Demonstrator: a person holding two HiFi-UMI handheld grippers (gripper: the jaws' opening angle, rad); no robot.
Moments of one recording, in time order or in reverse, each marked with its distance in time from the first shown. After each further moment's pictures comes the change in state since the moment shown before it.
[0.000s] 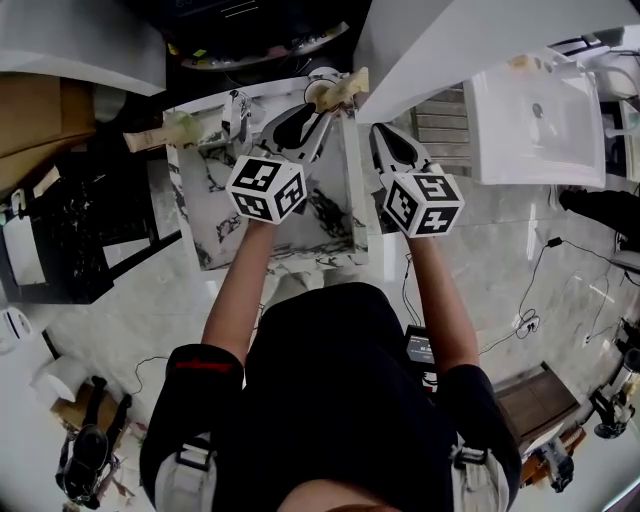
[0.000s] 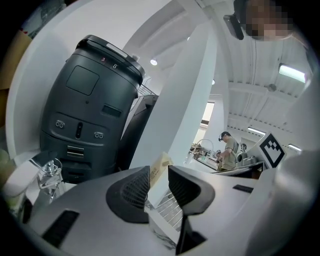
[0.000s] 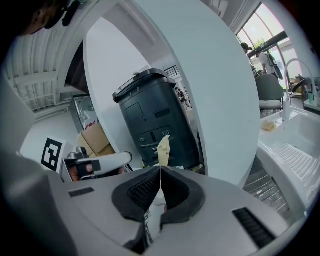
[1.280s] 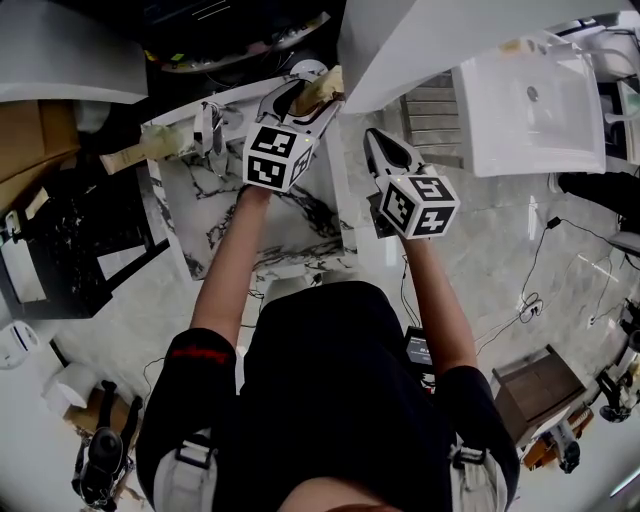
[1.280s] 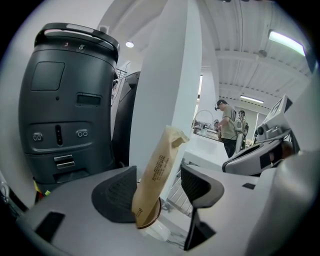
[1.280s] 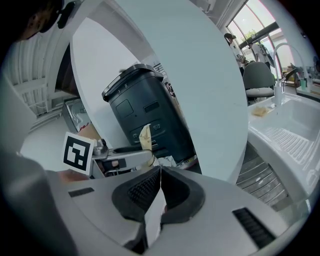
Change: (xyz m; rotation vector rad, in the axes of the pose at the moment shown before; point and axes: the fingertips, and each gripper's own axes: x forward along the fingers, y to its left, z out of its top) left arm 0.081 0.015 -0.039 0.242 0.212 -0.010; right arm -0.001 -0.039 -0.030 0.098 0.054 -0.028
